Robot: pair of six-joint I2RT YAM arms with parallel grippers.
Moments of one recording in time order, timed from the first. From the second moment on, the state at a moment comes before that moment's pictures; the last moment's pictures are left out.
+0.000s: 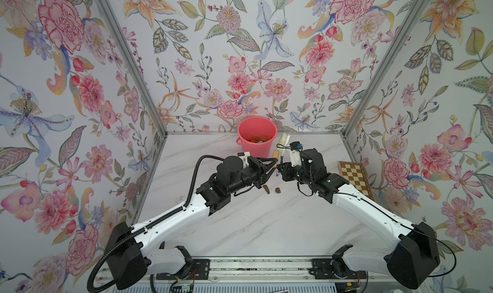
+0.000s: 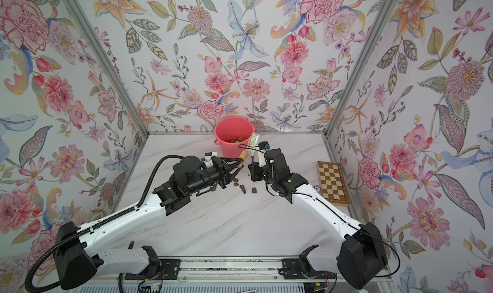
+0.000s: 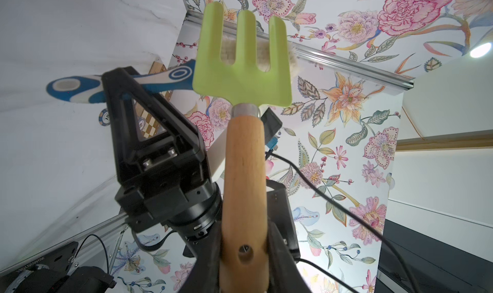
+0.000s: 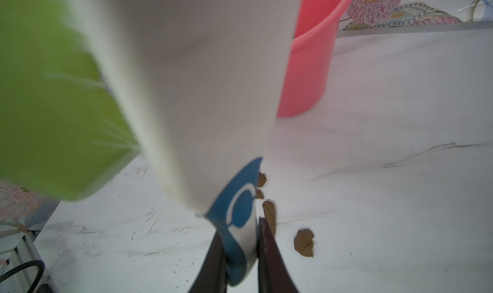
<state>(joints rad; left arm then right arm) -0.86 1.28 1.04 0.14 0.17 -1.80 0.55 1.32 1.02 -0.25 -0.11 0.37</state>
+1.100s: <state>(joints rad) -0.86 1.27 1.08 0.12 0.19 -1.78 0.49 1.39 1.02 -0.24 -0.17 0.35</state>
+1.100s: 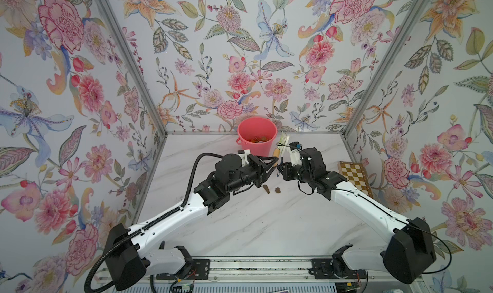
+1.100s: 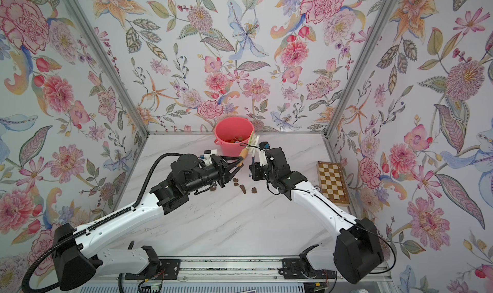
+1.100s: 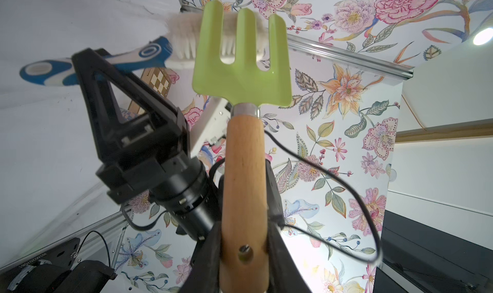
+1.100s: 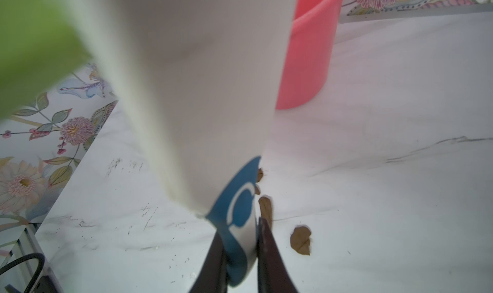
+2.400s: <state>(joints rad) -0.44 1.85 1.71 -0.42 0.29 -1.27 0.29 1.07 1.08 -0.58 -0.21 0.43</state>
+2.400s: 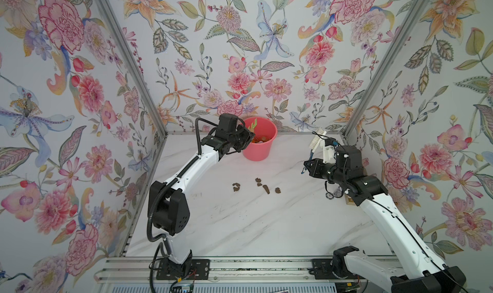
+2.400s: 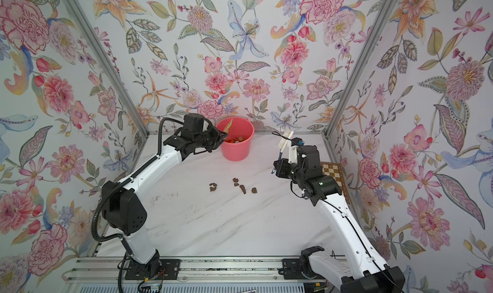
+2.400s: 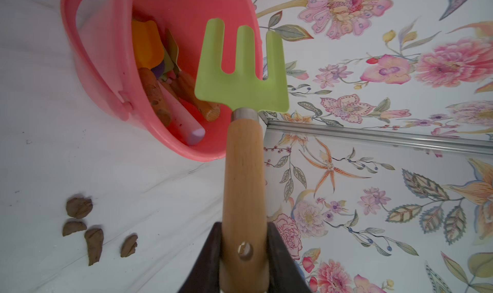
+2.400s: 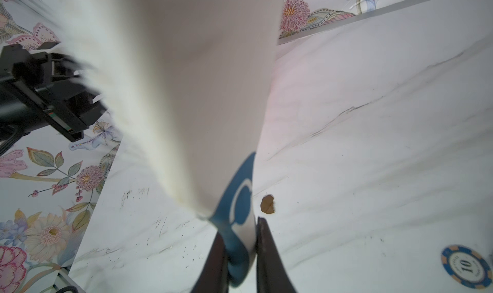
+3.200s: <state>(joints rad) -0.42 2.09 1.92 -0.50 0.32 -1.24 0.27 0.96 1.00 -0.66 -0.10 0.44</state>
